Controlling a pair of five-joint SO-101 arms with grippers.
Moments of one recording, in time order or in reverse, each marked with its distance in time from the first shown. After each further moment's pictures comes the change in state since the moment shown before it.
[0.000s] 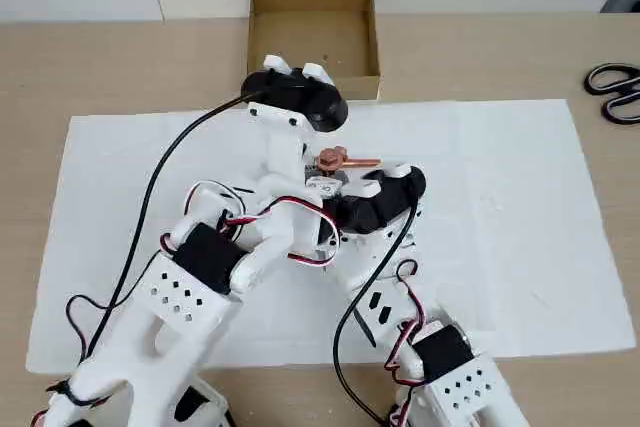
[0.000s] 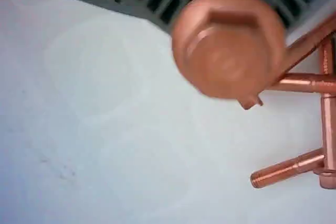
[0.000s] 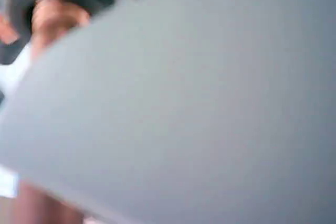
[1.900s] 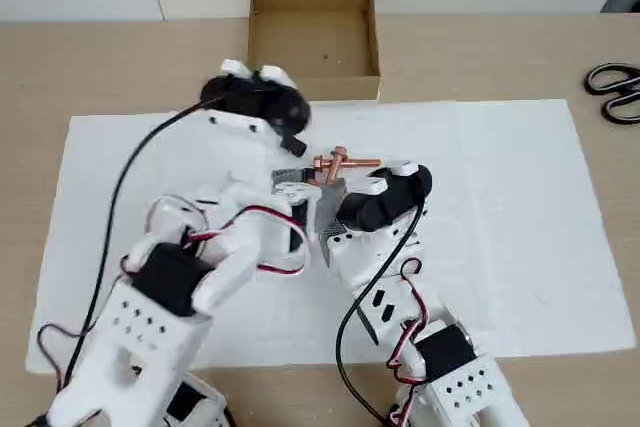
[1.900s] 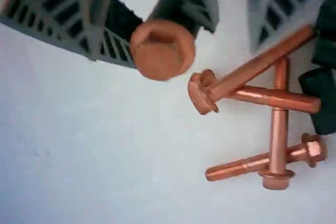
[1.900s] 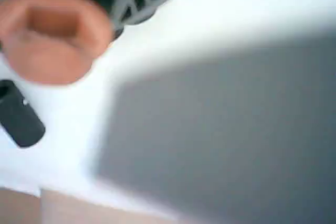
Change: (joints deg) left arm -5.7 -9.8 0.1 6.8 0.4; right arm 0.7 -0.3 0.1 0.0 0.0
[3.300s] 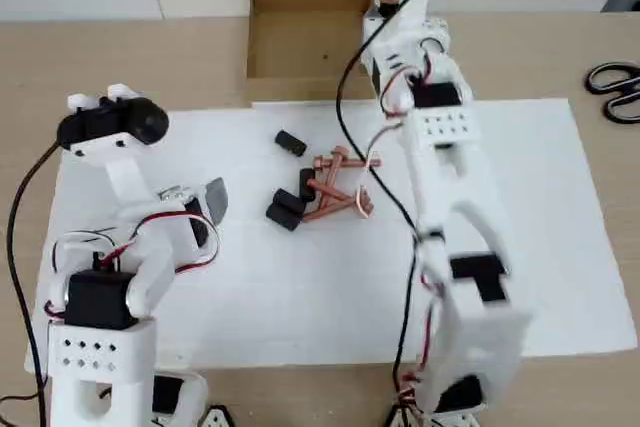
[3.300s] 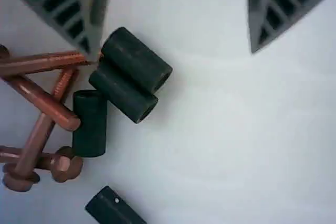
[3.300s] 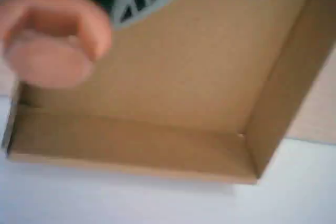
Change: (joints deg) left arm -24.2 -9.8 8.5 8.6 0.0; right arm 19.8 102.8 -99.9 -2.0 4.9
